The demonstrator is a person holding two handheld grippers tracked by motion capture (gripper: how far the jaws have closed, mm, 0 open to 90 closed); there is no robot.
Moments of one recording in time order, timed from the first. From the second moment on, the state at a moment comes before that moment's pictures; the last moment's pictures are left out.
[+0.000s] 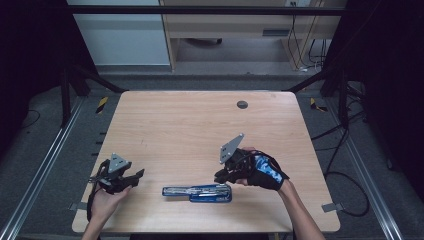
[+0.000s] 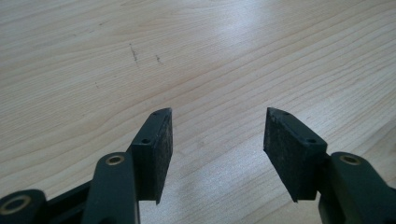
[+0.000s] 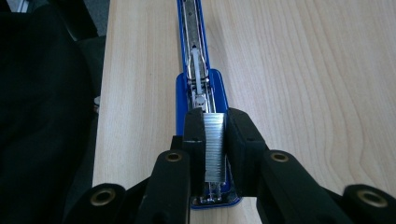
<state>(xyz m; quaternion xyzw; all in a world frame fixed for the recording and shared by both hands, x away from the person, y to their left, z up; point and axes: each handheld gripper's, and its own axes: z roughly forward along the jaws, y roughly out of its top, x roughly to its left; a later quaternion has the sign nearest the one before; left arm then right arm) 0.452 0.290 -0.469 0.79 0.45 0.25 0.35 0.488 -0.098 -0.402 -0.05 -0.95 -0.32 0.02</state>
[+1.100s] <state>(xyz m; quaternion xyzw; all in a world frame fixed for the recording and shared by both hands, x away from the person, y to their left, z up) 0.452 0.289 -0.470 0.79 0.45 0.25 0.34 0.491 -0.101 -0.435 -0.05 -0.95 -0.29 0.03</state>
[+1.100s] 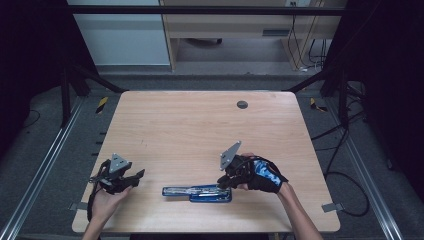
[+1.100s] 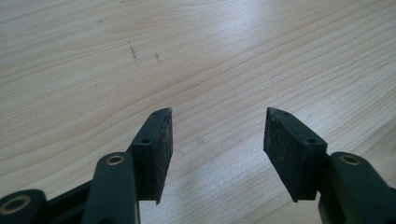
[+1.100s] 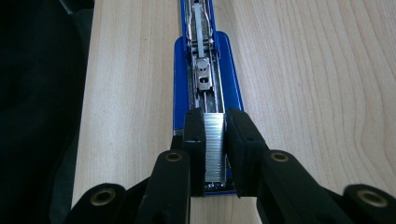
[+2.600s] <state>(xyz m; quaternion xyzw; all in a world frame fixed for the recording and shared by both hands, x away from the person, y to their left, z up) 0.453 0.288 -0.471 0.79 0.45 0.25 0.34 0.491 -0.100 -0.439 -0.03 -0.96 -0.29 0.04</state>
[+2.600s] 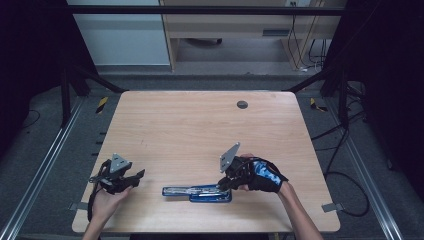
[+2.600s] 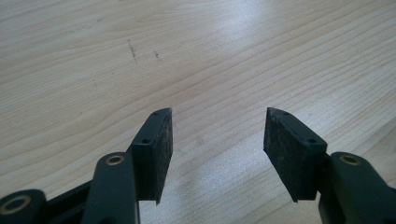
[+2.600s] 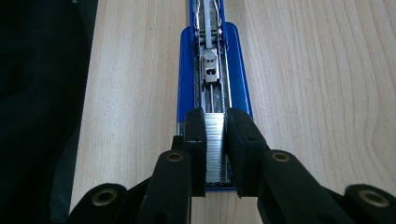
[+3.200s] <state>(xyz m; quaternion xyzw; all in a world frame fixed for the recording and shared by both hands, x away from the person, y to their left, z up) 0.454 0.287 -0.472 0.79 0.45 0.25 0.33 0.493 -0.097 -0.443 -0.02 -0.96 -0.28 0.04</state>
